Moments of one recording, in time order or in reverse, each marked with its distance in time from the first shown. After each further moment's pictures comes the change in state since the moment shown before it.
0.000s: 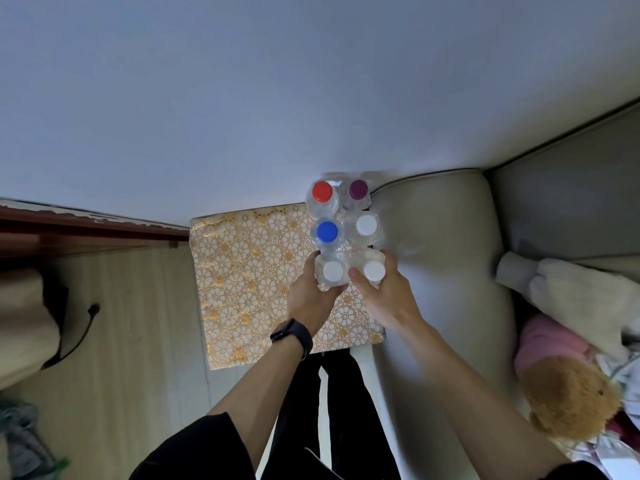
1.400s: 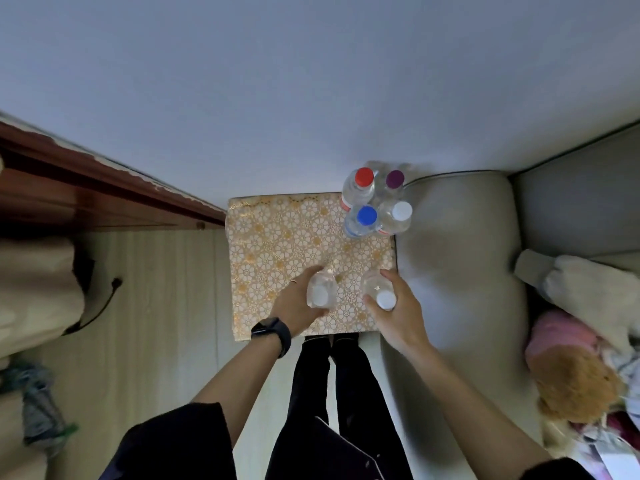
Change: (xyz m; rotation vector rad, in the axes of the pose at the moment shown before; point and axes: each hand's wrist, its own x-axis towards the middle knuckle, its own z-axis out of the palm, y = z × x) left_hand -0.039 -0.059 -0.080 0.210 -0.265 0.047; right_hand -0.066 0.019 0.038 -0.028 0.036 -0.107
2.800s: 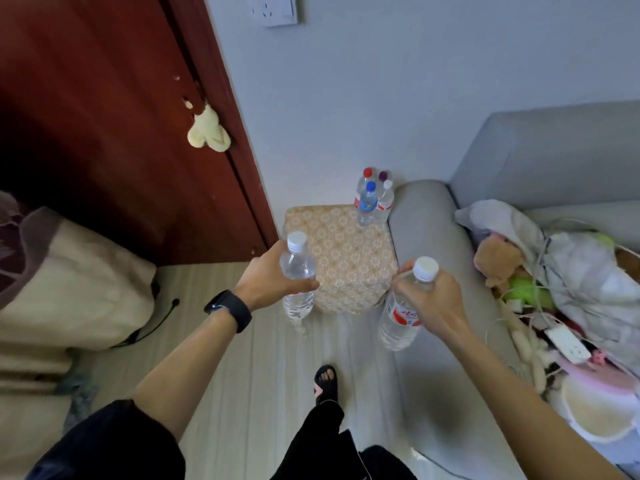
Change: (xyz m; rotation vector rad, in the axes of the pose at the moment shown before) left_hand -0.445 -0.077 -0.068 -0.029 0.302 0.345; right_hand -0.452 -0.021 -0.004 0.193 0.293 -0.383
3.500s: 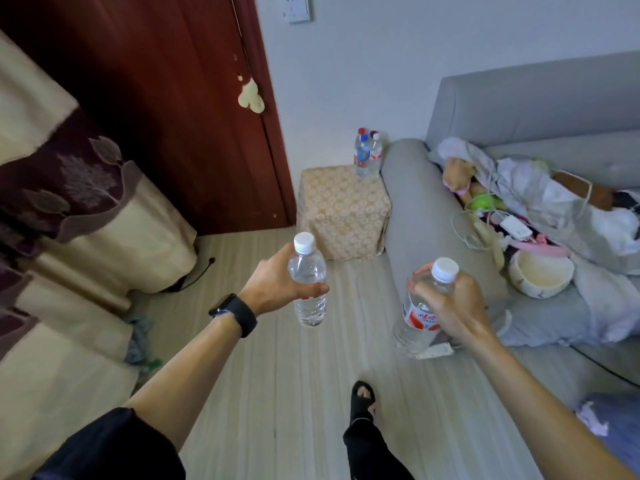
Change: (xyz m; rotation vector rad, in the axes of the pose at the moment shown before) left_hand -0.469 -0.073 0.087 0.092 0.030 0.146; right_hand -0.477 0.091 -0.056 0.092 0.066 -0.099
